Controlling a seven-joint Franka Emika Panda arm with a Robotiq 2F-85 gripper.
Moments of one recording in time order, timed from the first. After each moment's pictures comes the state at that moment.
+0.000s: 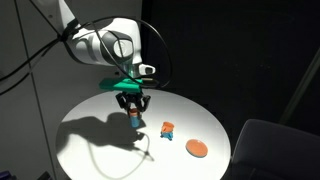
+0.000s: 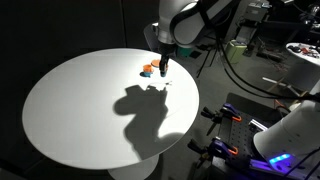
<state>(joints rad) -0.03 0.19 -0.06 -2.27 -0.21 2.52 -0.18</state>
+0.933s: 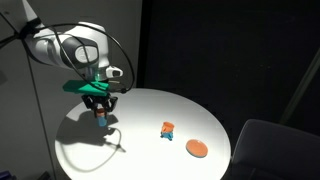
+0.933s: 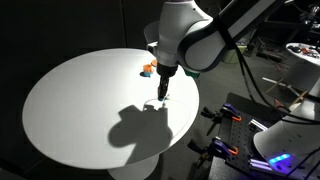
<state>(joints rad) 0.04 0.11 0.08 -2.47 -0.09 2.62 -0.24</state>
